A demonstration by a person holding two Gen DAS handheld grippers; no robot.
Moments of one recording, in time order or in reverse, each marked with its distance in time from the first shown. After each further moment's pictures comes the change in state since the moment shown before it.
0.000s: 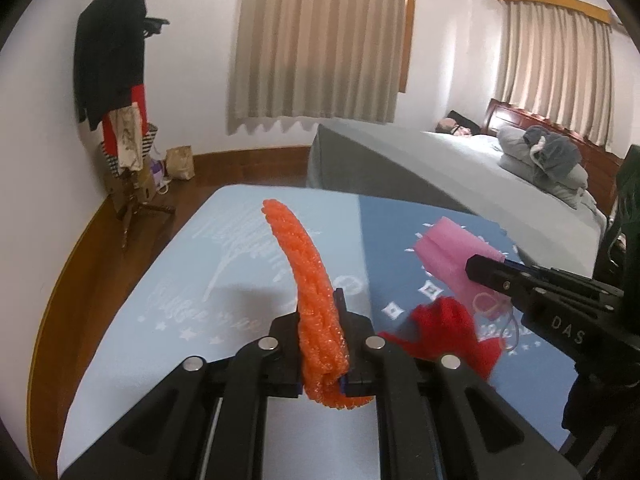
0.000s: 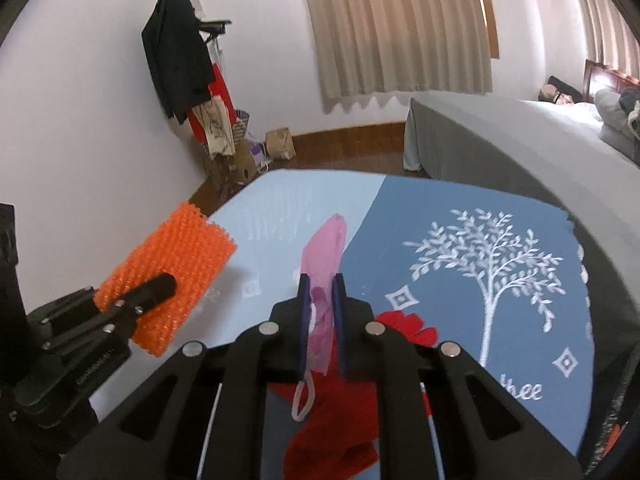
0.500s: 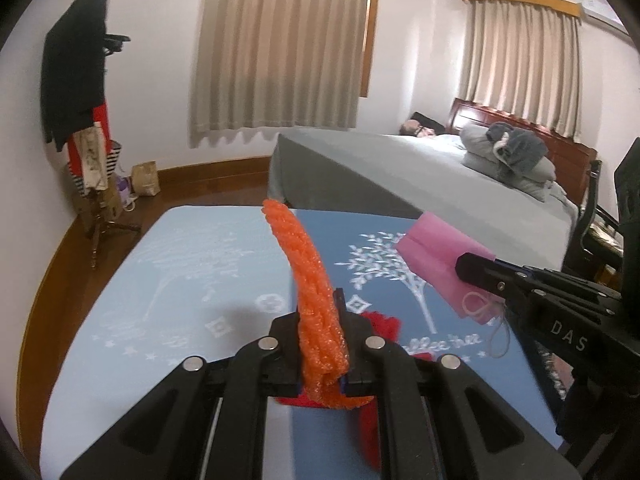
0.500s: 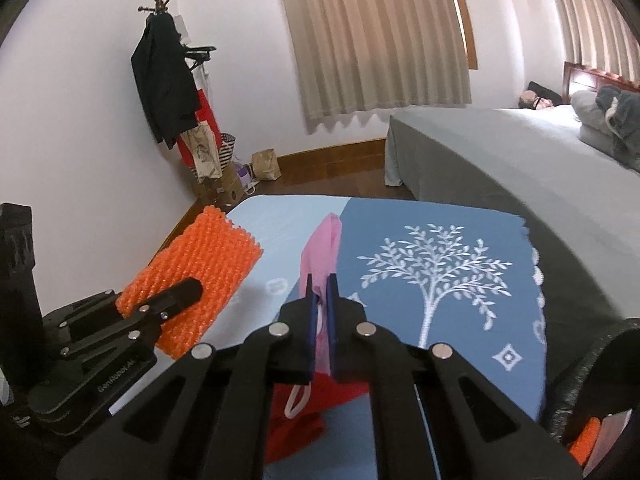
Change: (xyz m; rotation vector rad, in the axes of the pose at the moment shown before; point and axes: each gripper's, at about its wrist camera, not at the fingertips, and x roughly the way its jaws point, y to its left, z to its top) left arm -0.006 -0.060 0.013 0.057 -0.022 -0.113; right arm -0.054 -0.038 -0.001 0.035 -0.065 -0.047
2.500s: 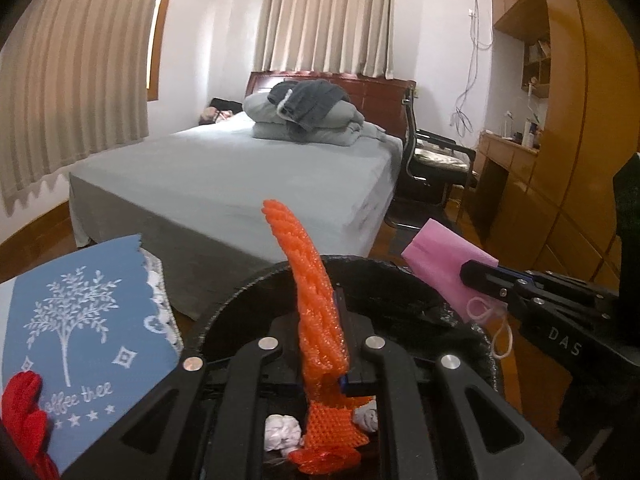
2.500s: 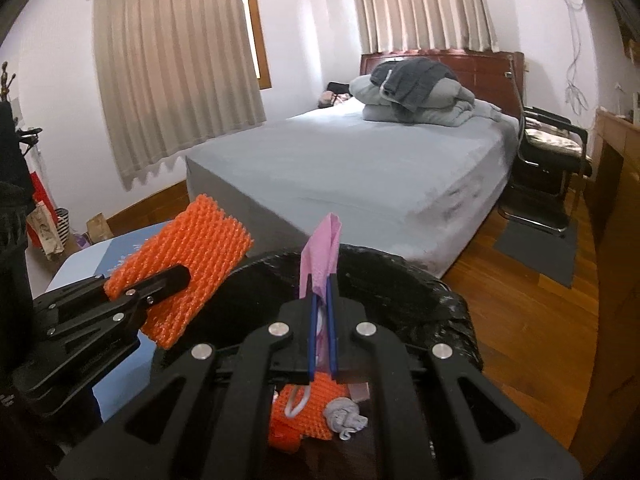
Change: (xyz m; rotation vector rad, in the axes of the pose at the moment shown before) left arm 0.012 -0.345 -0.035 0.358 0.054 -0.581; right arm -0.236 -0.235 -0.127 0.318 -0.103 -0.591
